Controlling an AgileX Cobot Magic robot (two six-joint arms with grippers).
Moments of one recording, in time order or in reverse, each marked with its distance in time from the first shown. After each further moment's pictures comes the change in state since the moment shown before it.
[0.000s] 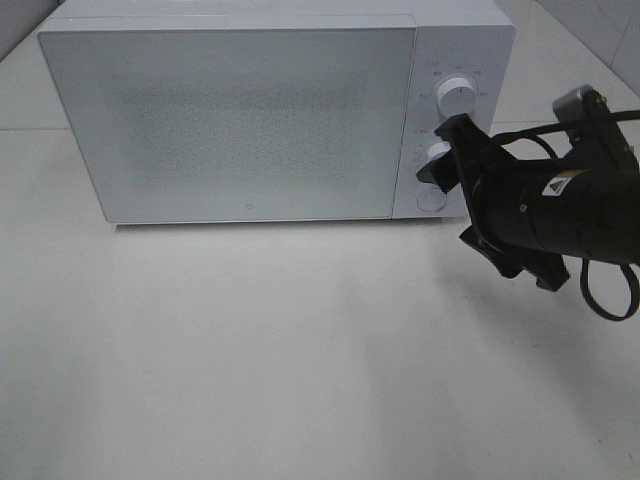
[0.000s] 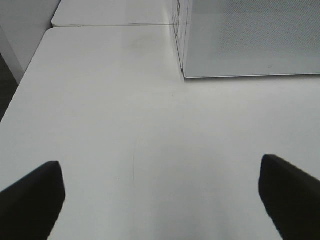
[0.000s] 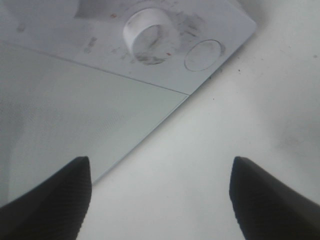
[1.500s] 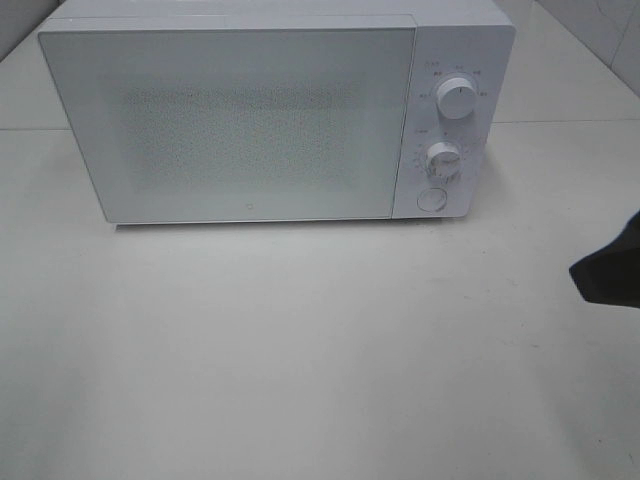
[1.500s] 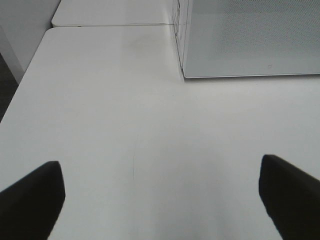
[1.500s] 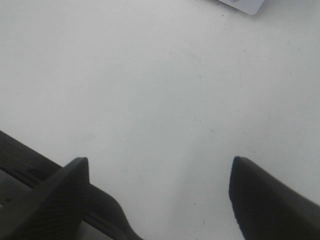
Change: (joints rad) left arm 0.000 0.000 0.000 0.000 0.000 0.000; right arm 0.000 -0.681 -0.172 -0.493 1.241 -0.648
